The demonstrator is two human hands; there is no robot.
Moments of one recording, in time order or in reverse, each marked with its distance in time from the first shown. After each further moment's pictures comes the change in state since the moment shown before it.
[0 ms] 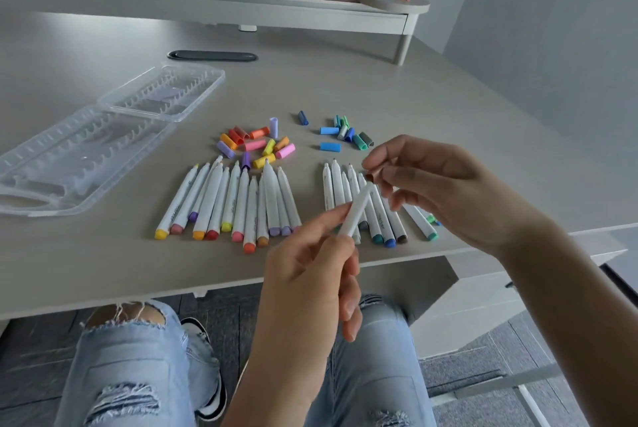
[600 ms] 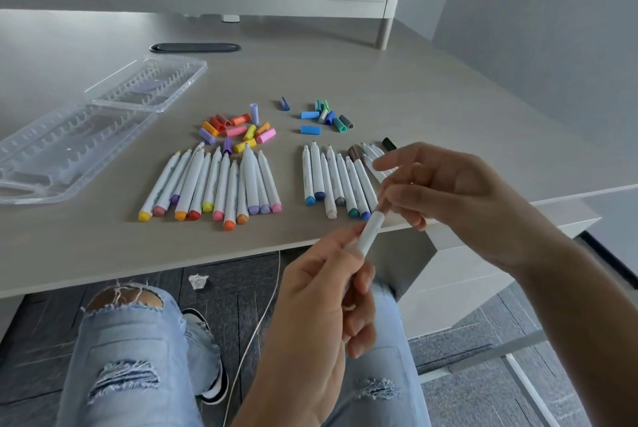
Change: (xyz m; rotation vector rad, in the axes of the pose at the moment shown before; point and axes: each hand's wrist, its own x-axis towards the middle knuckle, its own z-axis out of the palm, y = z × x) left_hand -0.038 -0.018 0.023 -0.141 -0.100 -0.244; right_hand -0.061 0.003 -0.001 -0.001 0.093 -0.016
